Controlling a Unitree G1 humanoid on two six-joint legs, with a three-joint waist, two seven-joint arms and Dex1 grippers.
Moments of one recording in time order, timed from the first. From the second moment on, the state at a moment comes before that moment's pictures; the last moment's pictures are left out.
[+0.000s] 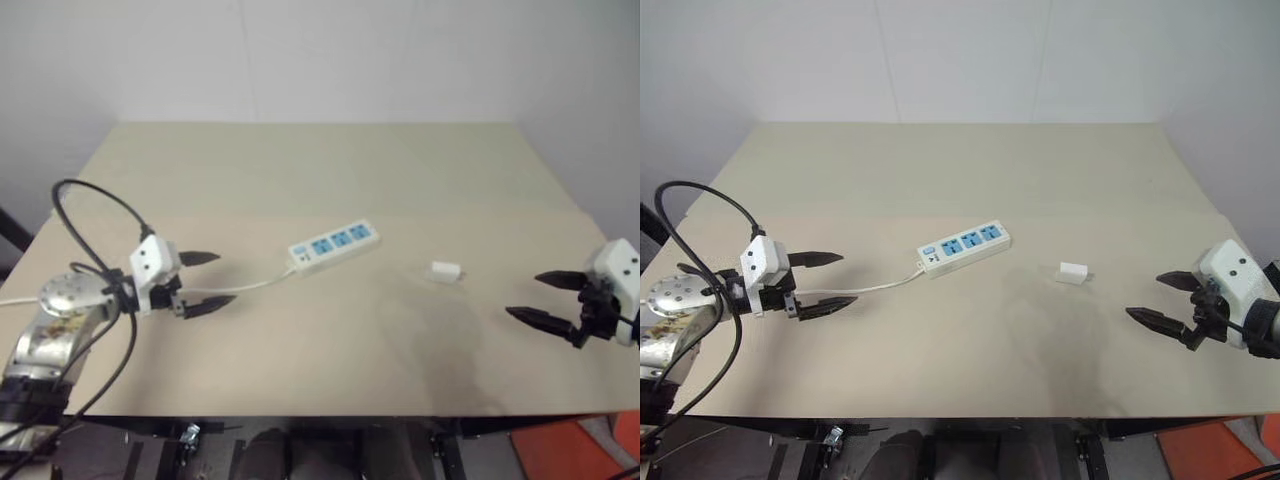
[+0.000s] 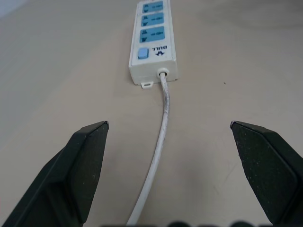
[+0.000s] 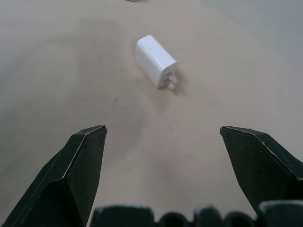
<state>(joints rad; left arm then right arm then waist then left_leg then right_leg) -0.27 0.91 0.03 0.12 -0.44 0.05 -1.11 0.06 -1.03 -0.49 -0.15 0.39 0.48 1.07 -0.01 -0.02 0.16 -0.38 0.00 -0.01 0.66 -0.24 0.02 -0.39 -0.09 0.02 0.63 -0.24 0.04</state>
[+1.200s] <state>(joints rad) -0.92 0.37 0.03 1.19 -0.23 -0.36 -1.29 0.13 -0.89 -0.45 -0.37 0.42 0.50 0.91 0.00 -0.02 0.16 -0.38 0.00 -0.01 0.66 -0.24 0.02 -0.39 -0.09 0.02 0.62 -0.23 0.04</state>
